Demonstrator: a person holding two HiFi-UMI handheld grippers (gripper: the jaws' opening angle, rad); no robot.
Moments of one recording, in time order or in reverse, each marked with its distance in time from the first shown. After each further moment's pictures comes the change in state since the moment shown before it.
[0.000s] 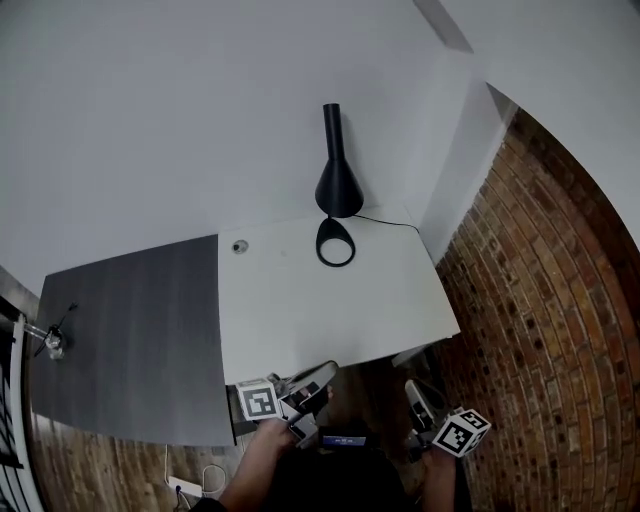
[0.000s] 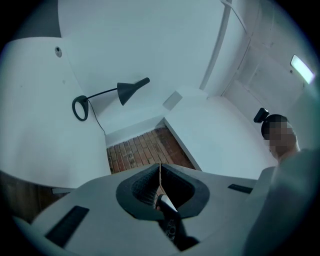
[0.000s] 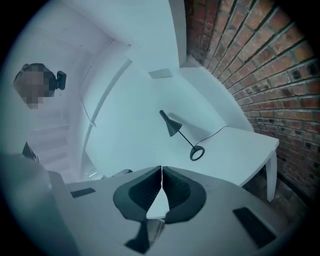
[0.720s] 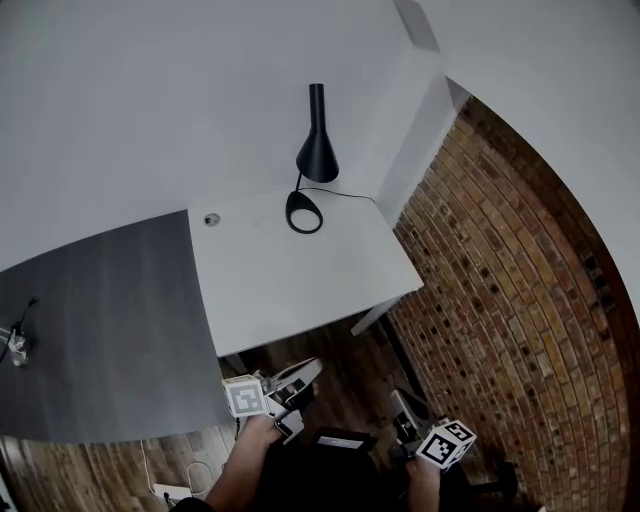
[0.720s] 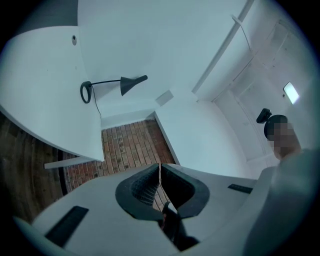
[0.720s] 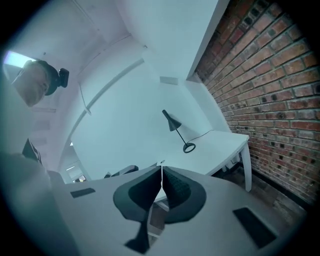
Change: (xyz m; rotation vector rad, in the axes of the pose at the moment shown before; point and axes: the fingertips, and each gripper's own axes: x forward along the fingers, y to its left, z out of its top) left arm -0.116 -0.037 -0.056 -0.141 0.089 -0.170; right arm -0.085 0.123 -0.114 -0.103 -0.061 -0.234
